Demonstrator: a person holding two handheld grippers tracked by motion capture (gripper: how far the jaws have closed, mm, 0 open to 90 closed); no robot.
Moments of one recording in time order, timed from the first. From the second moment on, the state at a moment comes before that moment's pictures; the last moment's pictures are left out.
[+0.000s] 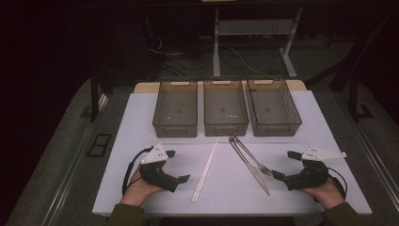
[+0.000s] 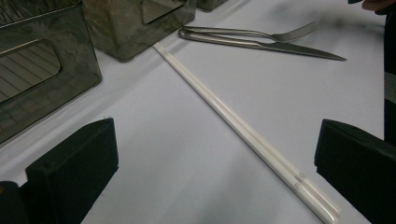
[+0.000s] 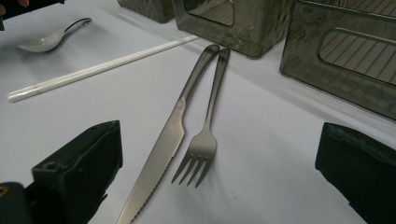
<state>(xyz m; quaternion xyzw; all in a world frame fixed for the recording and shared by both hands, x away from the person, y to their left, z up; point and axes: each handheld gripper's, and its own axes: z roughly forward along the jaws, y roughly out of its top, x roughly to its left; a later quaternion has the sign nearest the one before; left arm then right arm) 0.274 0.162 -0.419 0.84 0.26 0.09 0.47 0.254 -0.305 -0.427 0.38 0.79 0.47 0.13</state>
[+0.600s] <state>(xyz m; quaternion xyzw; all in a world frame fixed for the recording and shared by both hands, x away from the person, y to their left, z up) 0.272 0.146 -0.416 0.84 0.26 0.08 0.47 0.254 -0.305 -0.427 0.38 0.79 0.47 0.13</state>
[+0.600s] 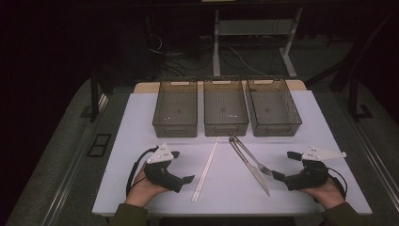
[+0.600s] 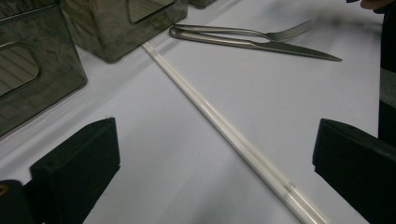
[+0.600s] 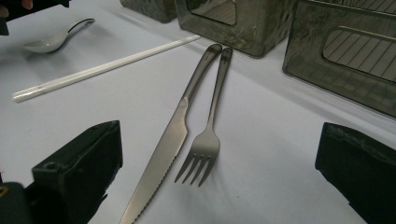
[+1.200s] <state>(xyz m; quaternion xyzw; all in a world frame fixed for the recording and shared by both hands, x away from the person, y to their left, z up) 0.267 0.125 -0.416 0.85 0.24 0.05 0.46 0.254 -0.305 -0.426 0.38 0.79 0.47 0.12</state>
